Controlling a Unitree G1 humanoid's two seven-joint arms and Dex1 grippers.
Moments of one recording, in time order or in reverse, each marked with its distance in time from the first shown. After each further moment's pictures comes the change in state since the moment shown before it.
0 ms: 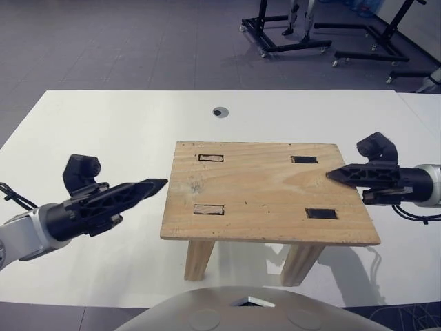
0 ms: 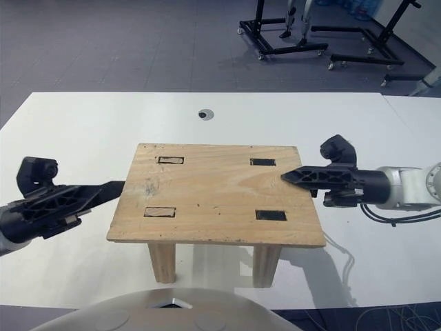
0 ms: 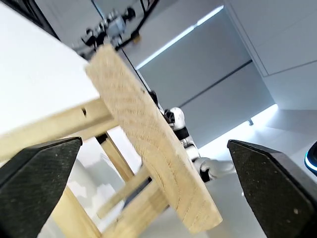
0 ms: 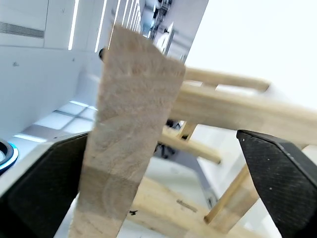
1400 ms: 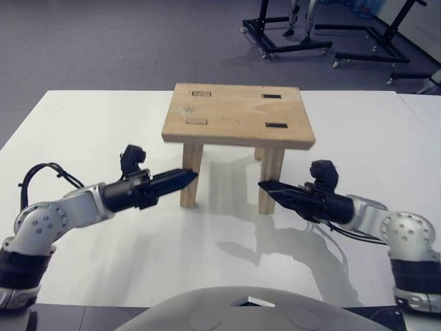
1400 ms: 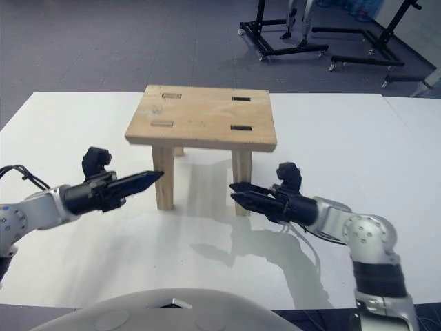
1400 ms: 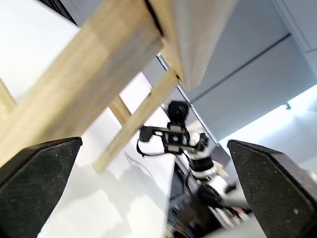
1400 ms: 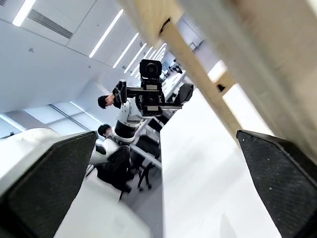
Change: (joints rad) left arm -0.475 -0.207 -0.400 0.222 0.378 -0.040 0.098; right arm 0.109 0.707 -0.116 -0.233 -0.521 -0.310 -0.039
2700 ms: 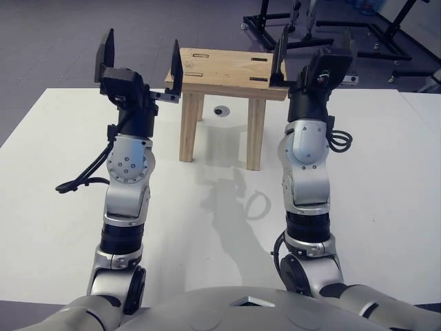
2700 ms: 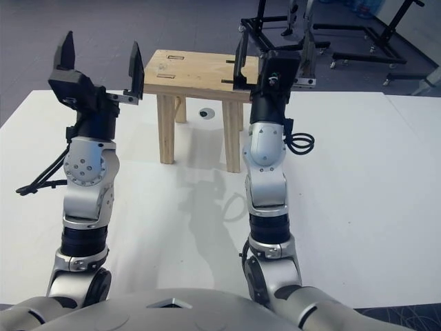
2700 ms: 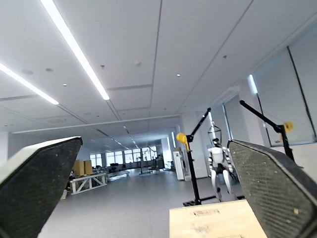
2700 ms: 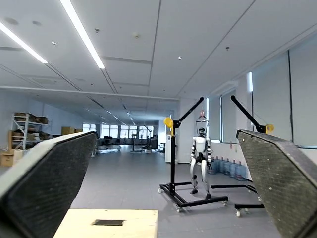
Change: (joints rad) left arm -0.203 -0.646 -0.011 -0.046 1.625 -0.925 0.586; right arm -0.409 0.623 0.161 -0.040 -1.441 -0.902 -1.156
